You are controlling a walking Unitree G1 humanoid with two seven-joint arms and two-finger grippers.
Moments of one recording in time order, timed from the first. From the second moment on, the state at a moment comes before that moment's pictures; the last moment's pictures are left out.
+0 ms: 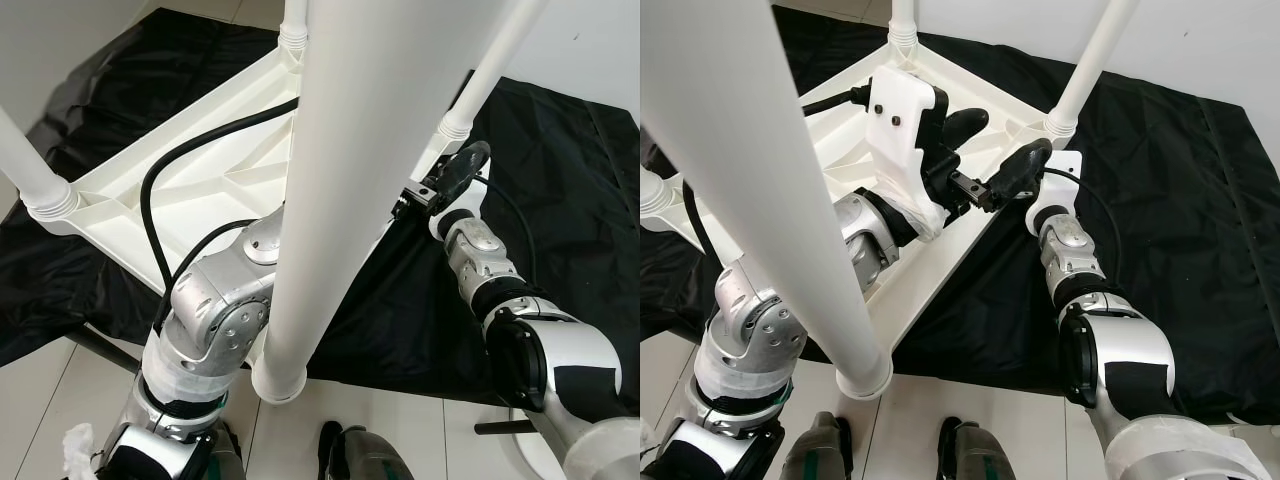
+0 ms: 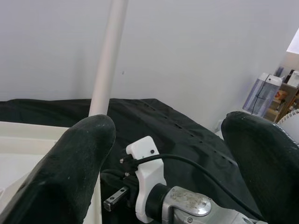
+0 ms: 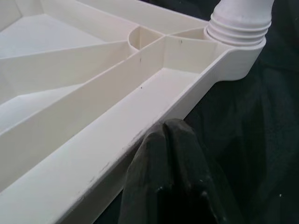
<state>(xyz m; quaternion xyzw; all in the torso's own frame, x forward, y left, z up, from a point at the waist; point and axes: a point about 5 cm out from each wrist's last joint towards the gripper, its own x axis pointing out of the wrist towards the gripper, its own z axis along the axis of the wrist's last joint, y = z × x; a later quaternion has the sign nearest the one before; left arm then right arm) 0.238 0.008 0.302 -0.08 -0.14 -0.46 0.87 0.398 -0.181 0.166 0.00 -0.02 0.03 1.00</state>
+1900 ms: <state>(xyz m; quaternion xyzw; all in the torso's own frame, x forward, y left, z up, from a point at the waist) 0.309 0.207 0.180 0.29 0.11 -0.49 0.82 0.241 -0.202 0.143 -0.06 -0.07 0.20 0.97</state>
